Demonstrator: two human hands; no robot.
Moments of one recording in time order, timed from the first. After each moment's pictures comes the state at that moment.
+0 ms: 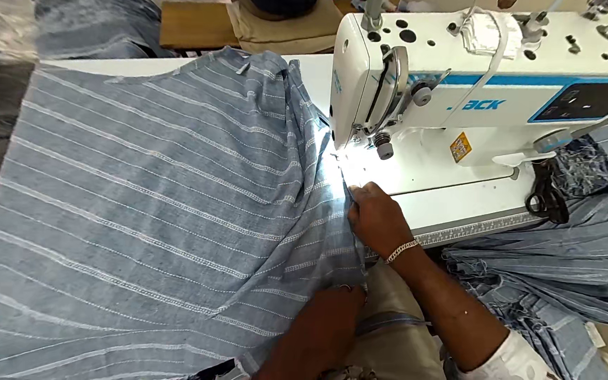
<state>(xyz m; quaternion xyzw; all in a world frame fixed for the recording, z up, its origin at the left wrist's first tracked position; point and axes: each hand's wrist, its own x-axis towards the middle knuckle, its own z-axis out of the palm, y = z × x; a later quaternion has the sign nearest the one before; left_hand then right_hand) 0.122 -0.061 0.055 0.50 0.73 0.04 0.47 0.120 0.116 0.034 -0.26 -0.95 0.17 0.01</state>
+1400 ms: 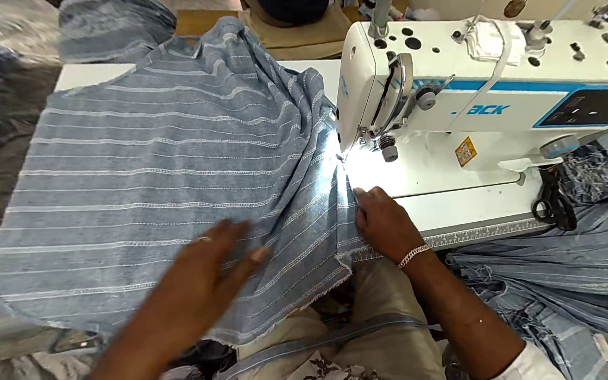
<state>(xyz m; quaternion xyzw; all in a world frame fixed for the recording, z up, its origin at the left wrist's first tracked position) 0.013 -0.168 0.074 0.37 0.90 0.17 0.16 0.129 0.121 0.037 -0.23 -0.95 0.19 -0.01</state>
